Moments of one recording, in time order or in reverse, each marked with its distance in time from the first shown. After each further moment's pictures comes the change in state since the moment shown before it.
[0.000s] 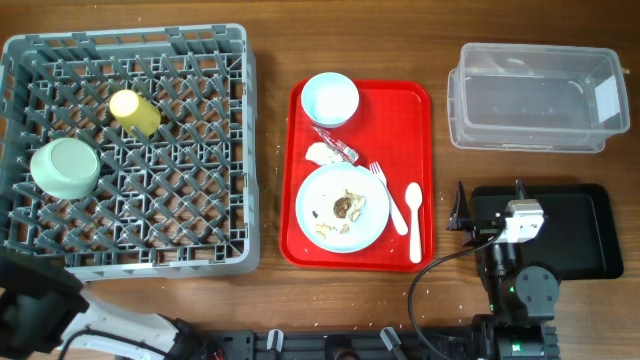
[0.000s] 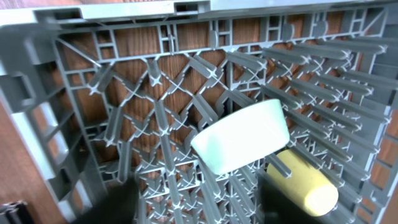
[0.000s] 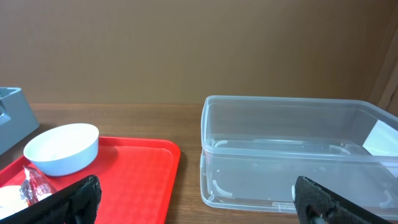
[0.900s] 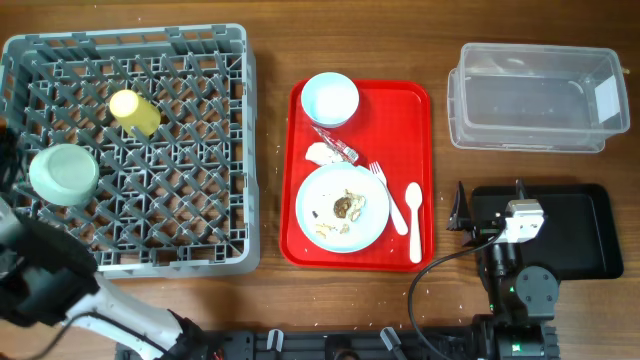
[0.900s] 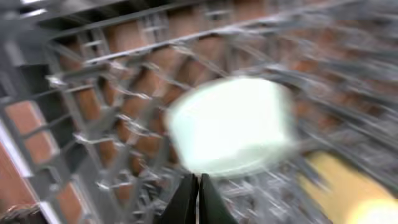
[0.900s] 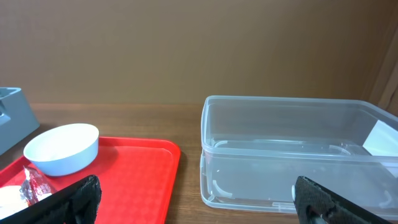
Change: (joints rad) left arm -0.240 0.066 -0.011 0.007 -0.254 -0.083; right arm 0.000 0.000 0.000 0.000 0.000 0.000
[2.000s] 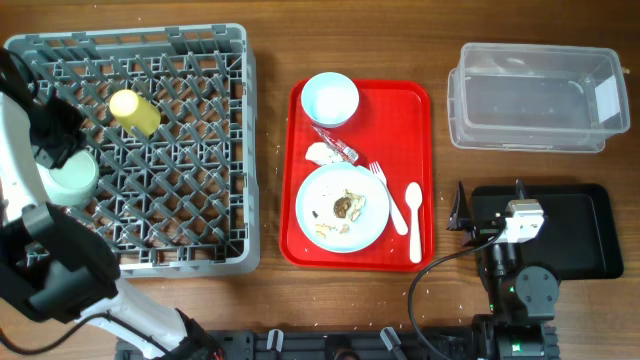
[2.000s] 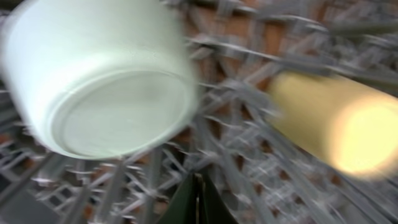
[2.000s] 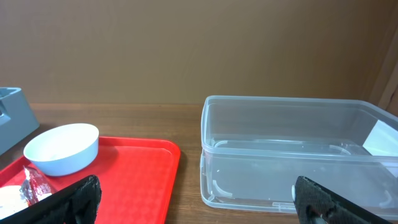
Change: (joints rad) left arm -0.187 -0.060 -0.220 0.195 0.094 0.160; right arm 0.000 0.000 0.000 0.000 0.000 0.000
